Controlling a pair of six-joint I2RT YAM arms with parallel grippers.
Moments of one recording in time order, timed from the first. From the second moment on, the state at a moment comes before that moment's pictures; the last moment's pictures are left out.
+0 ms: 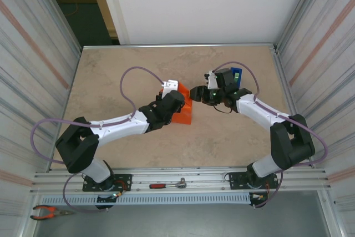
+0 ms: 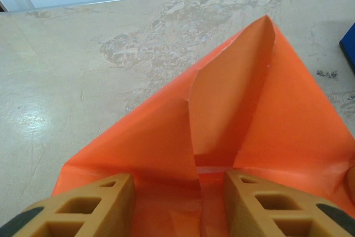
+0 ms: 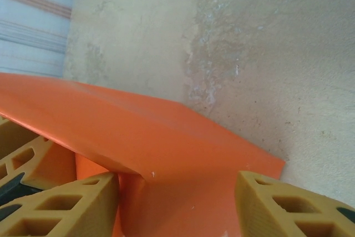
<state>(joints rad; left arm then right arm) -0.92 1.56 0.99 -0.09 -0.66 -0.42 0.44 1.50 0.96 -0.20 -0.50 0.62</state>
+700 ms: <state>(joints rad) -0.92 1.56 0.99 -0.09 -0.66 -0.43 0.46 1.50 0.96 -0.18 -0.46 0.63</state>
